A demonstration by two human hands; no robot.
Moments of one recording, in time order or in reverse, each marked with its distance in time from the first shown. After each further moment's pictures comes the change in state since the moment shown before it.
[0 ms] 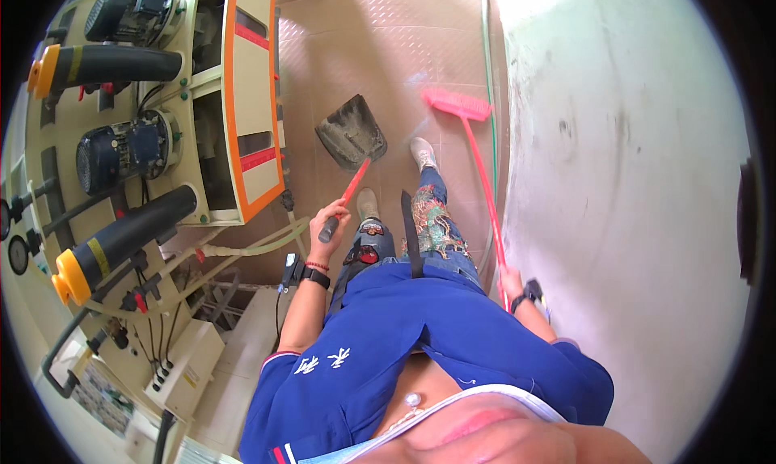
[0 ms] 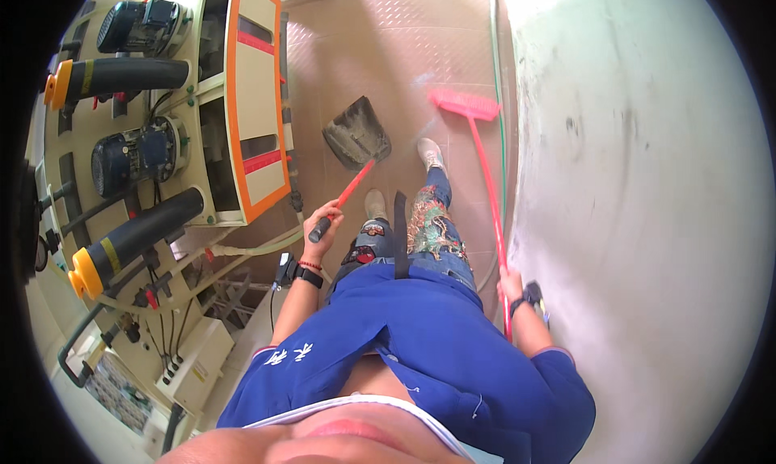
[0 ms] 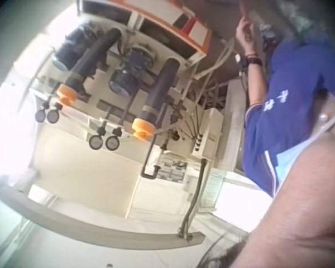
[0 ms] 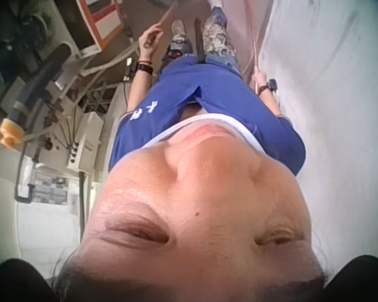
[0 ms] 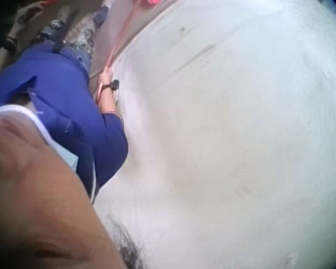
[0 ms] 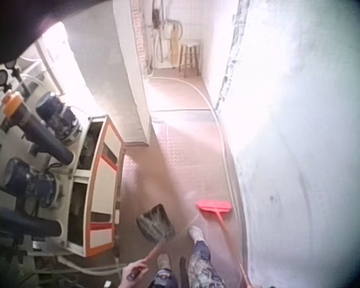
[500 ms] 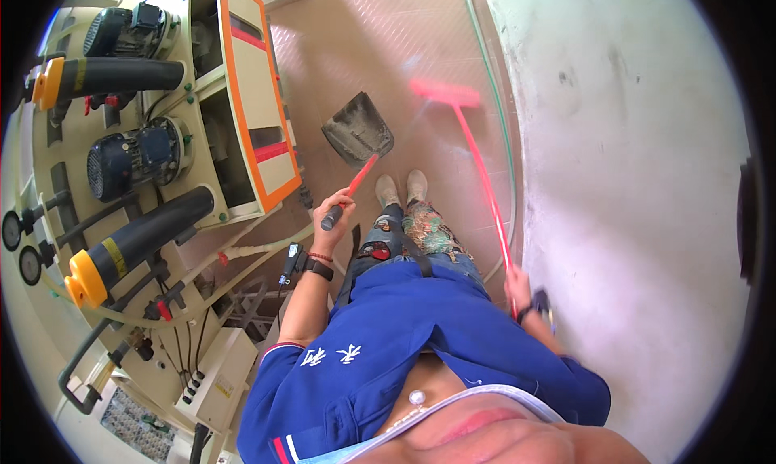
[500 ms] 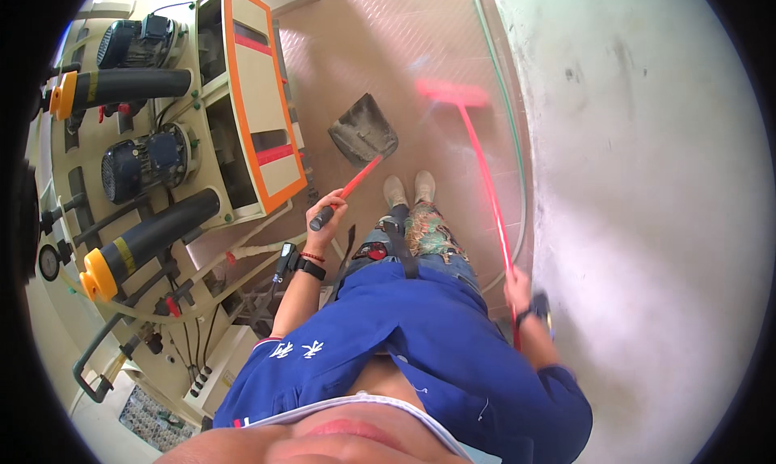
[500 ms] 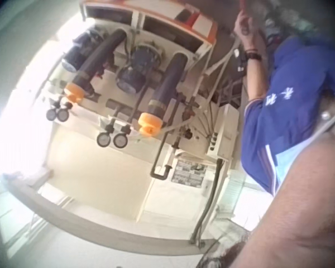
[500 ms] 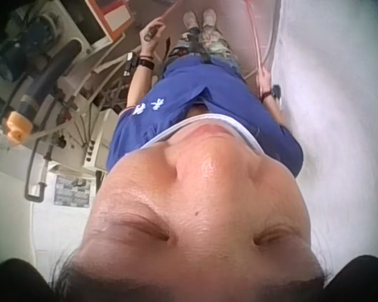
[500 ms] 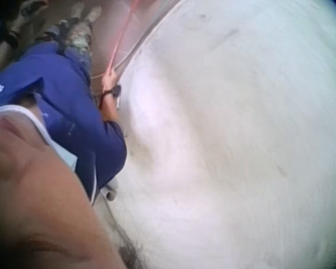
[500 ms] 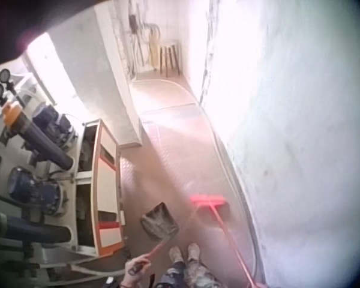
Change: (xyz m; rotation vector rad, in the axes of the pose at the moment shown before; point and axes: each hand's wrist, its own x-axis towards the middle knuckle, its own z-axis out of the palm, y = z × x) left_hand -0.055 -0.021 -0.071 -0.063 -0.124 0.025; right_hand -0.137 0.088 0.103 0.174 0.031 -0.139
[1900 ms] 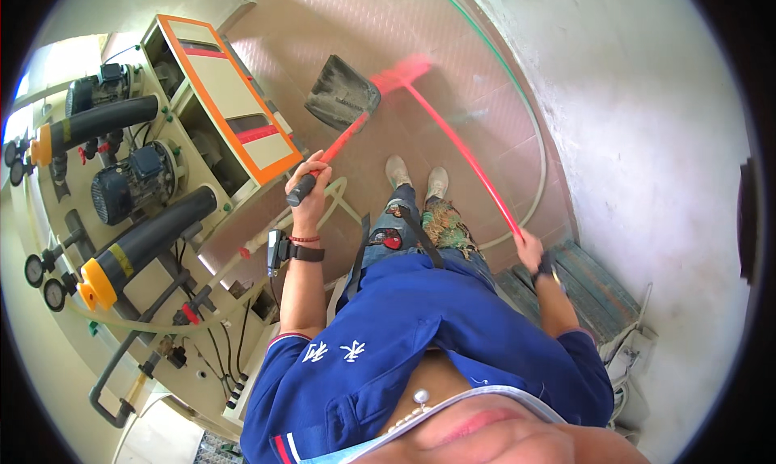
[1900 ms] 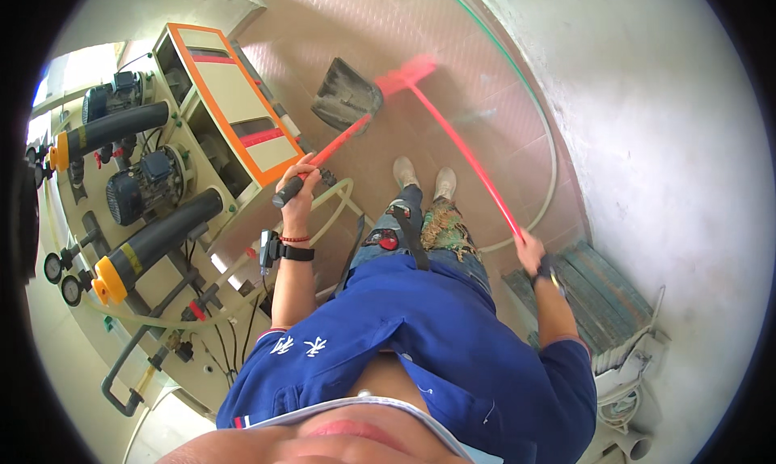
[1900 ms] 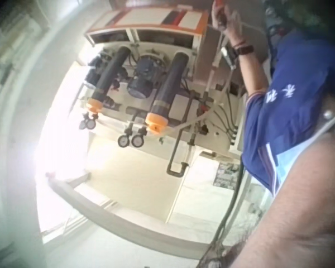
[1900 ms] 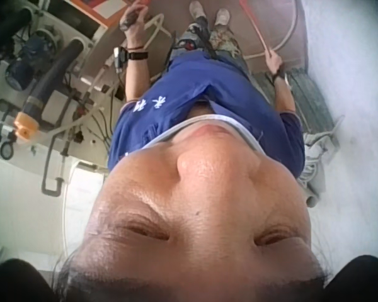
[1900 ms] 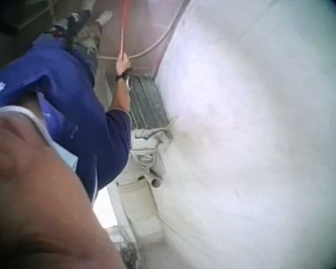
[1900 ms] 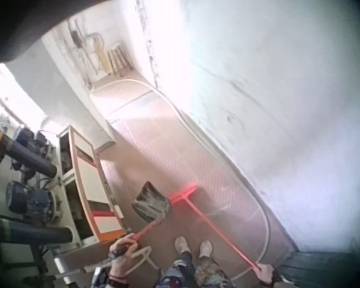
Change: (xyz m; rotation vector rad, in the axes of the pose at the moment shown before) left_hand -0.117 0.001 -0.021 0.057 -0.158 0.121; right_hand -0.058 0.286 0.095 -0.294 0.193 -0.373
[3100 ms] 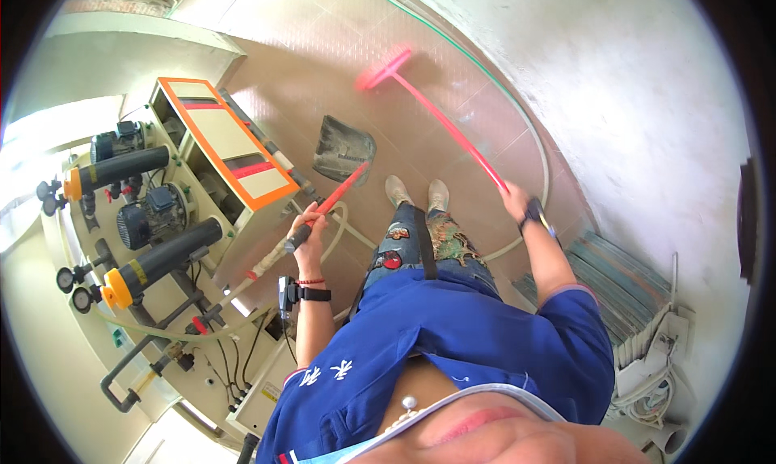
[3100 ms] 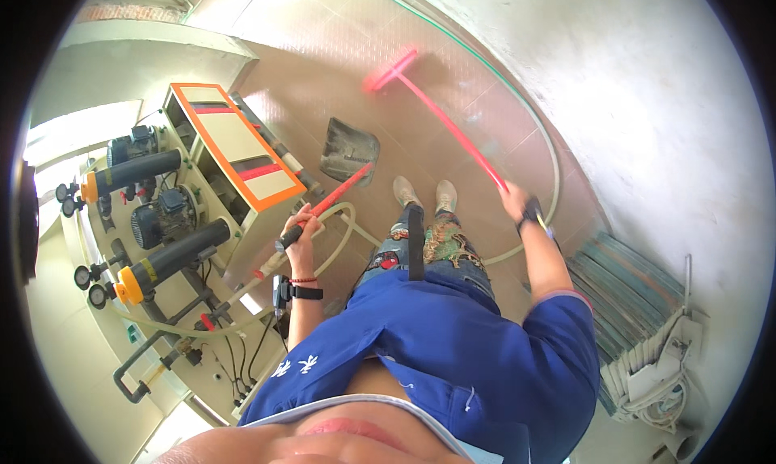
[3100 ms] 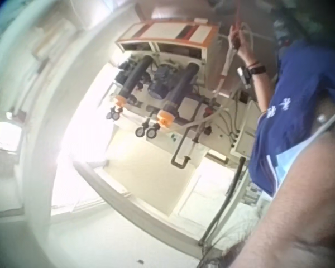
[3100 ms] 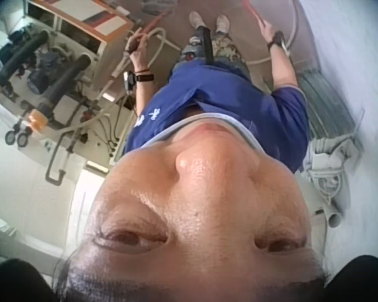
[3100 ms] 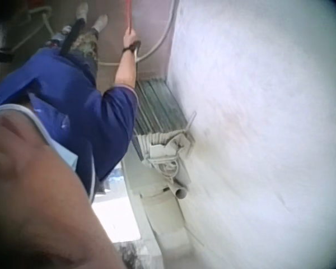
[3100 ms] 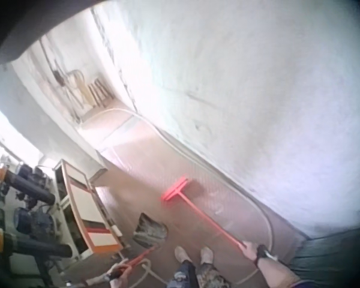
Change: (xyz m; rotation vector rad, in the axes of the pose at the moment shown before) left_hand -0.140 0.022 0.100 -0.009 0.030 -0.042; right_hand 0.069 0.118 -0.019 0.158 0.128 -0.071
